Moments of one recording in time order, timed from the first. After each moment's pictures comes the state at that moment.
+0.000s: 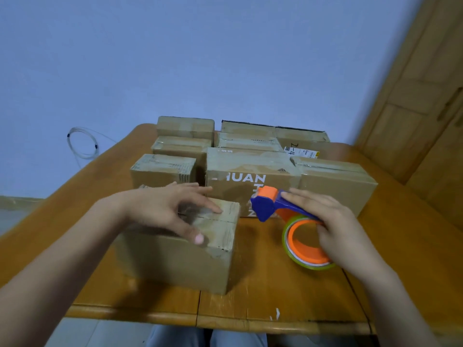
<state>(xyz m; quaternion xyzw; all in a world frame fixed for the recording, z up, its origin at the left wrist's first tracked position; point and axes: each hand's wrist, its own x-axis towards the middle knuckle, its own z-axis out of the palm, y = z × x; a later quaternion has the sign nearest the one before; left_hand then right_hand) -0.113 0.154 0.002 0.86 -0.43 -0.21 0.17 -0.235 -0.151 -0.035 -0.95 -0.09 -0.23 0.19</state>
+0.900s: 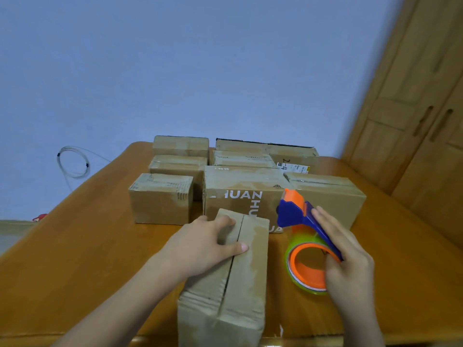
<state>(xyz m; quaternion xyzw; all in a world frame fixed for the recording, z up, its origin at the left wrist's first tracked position) -0.158 0.099 -0.021 0.94 -0.28 -0.07 0.19 -0.264 -0.128 -0.071 -0.84 -0.01 -0.43 0.33</state>
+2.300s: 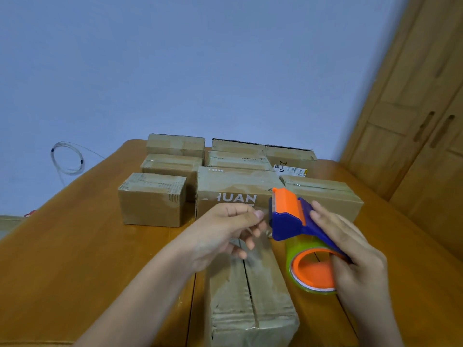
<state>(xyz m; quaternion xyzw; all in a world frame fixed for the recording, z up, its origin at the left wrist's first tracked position) -0.167 0.064 0.006 0.64 -0.27 -0.28 0.66 -0.263 -0.145 -0.039 -0.85 -0.12 -0.44 0.27</state>
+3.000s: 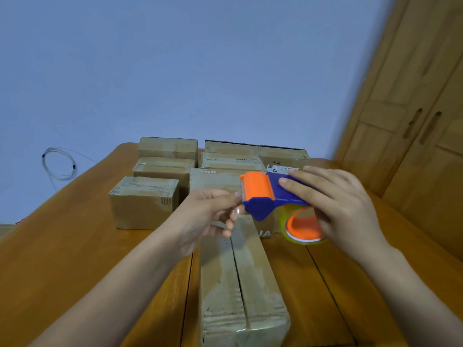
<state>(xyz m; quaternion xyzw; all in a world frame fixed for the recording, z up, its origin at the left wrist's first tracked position) -0.151 0.065 0.016 0.63 -0.24 -0.22 0.71 -0.223 -0.173 0.021 -0.87 -0.21 -0.44 -0.08</state>
